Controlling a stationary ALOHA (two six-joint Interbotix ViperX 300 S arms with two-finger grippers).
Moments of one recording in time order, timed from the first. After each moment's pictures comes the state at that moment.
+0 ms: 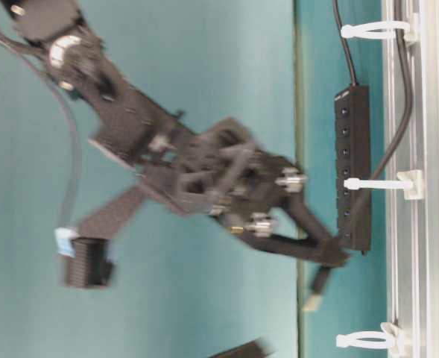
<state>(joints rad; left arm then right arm) -0.04 -0.45 0.87 0.02 0.26 -0.21 -0.05 0.27 0.27 -0.06 0.35 0.06</state>
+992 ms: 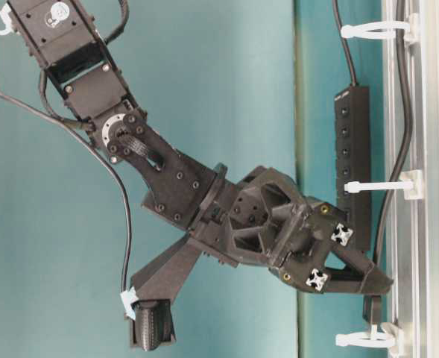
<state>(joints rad) 0.02 -0.75 1.05 0.02 0.49 -0.20 -0.08 0.42 0.10 -0.05 0.46 0.05</state>
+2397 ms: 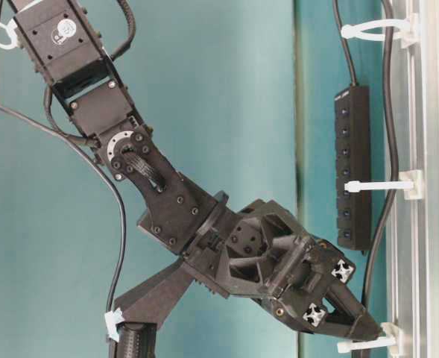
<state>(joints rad) 0.08 -0.41 1.10 0.03 0.05 -0.08 -0.06 0.46 0.06 -0.05 0.34 -0.04</state>
